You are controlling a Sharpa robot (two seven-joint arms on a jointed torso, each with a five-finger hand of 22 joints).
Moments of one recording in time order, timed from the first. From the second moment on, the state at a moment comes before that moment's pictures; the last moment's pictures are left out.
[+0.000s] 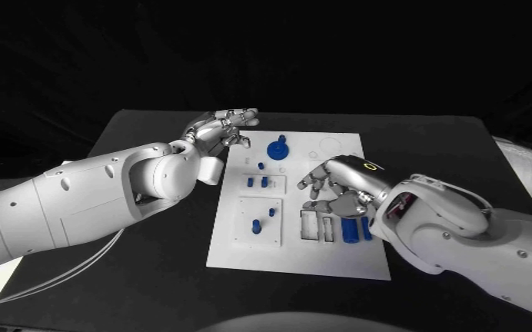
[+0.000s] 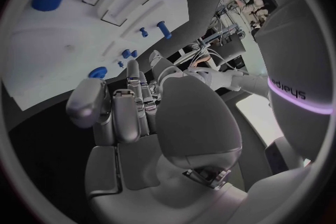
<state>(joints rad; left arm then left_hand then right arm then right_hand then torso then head) 1.13 -0.85 0.00 1.54 0.16 -0.23 0.35 1.34 -0.12 0.41 0.01 0.10 1.03 0.18 0.12 0.07 1.11 0.10 0.28 0.13 1.31 0.01 1.25 0.79 0.17 1.30 0.11 0.60 0.67 1.02 -0.98 0.03 1.92 -1.57 -0.34 -0.18 1.39 -0.13 0.21 0.12 0.09 1.03 0.15 0.07 0.08 1.21 0.08 0.32 0.13 1.47 -0.01 1.34 1.22 0.12 1.40 0.09 1.20 0.98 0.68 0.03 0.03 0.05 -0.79</state>
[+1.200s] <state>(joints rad) 1.13 -0.86 -0.01 1.54 0.16 -0.22 0.35 1.34 -0.12 0.41 0.01 0.10 1.03 0.18 0.12 0.07 1.11 0.10 0.29 0.13 1.31 0.01 1.25 0.79 0.17 1.30 0.11 0.60 0.67 0.97 -1.13 0.01 1.98 -1.54 -0.25 -0.56 1.20 -0.08 -0.05 0.29 0.26 1.05 0.09 0.24 0.14 1.46 0.01 1.27 0.99 1.46 -0.06 1.47 1.31 0.09 1.45 0.03 1.34 1.18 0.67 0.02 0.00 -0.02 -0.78</state>
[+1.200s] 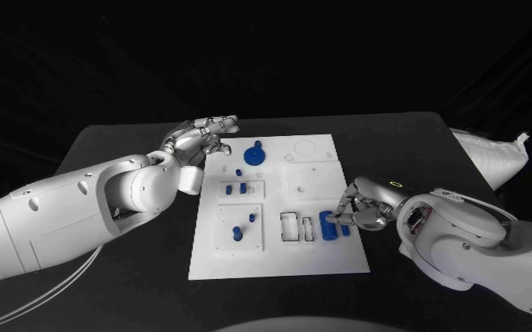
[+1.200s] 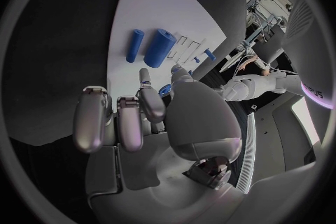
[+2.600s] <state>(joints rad) 1.13 -0.87 -0.01 1.54 0.16 -0.21 0.35 1.34 -0.12 0.41 0.01 0.10 1.03 0.18 0.12 0.07 1.11 0.10 0.29 0.13 1.31 0.01 1.25 0.78 0.17 1.30 0.11 0.60 0.67 0.92 -1.03 0.02 1.92 -1.65 -0.23 -0.57 1.27 -0.01 -0.06 0.28 0.31 1.08 0.08 0.29 0.18 1.47 0.00 1.44 1.31 1.47 -0.07 1.51 1.31 0.08 1.46 0.03 1.38 1.24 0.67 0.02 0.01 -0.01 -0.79</state>
